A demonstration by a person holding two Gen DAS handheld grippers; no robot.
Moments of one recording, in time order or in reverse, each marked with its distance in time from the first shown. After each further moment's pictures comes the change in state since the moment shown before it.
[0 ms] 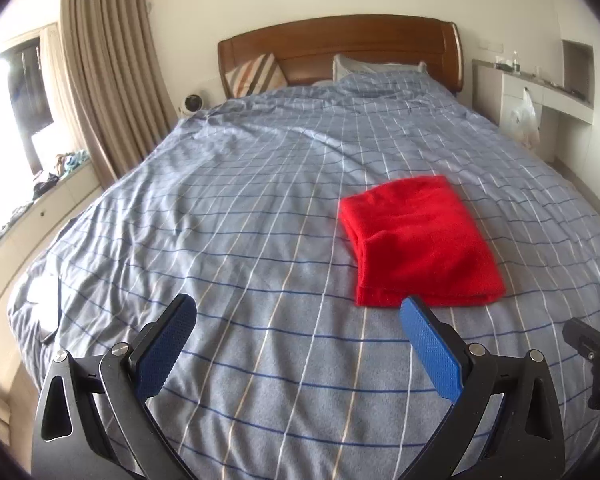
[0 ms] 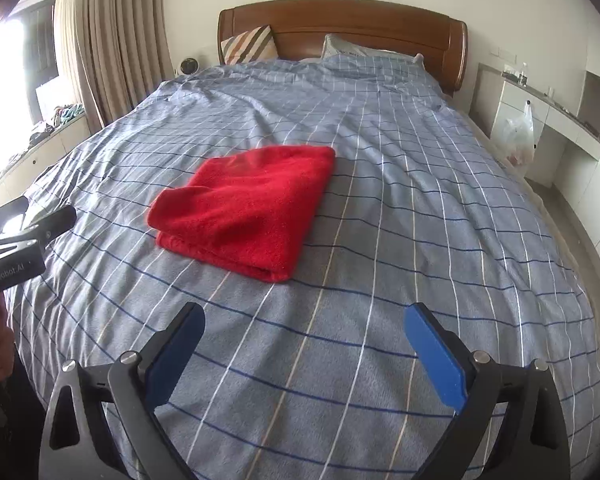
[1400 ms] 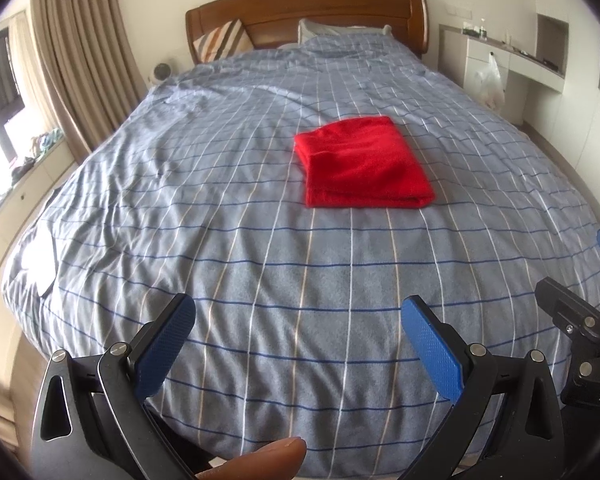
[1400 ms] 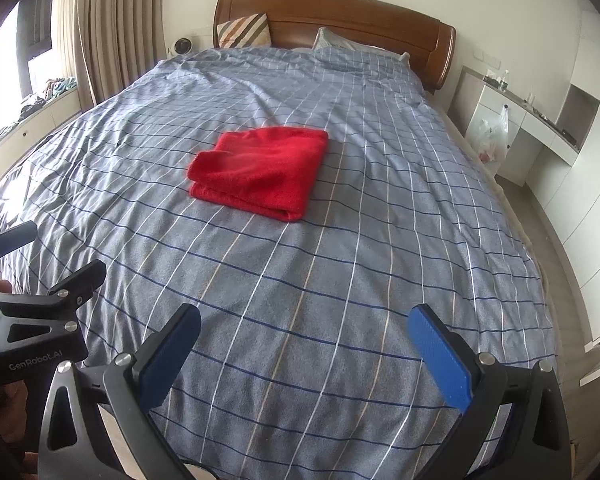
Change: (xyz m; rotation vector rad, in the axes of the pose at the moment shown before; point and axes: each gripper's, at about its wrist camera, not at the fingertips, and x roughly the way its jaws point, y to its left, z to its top) left arm -0.074 -0.011 -0.055 0.050 0.141 -0.110; right arm -0.091 0.042 -0.046 -0.053 0.051 -0.121
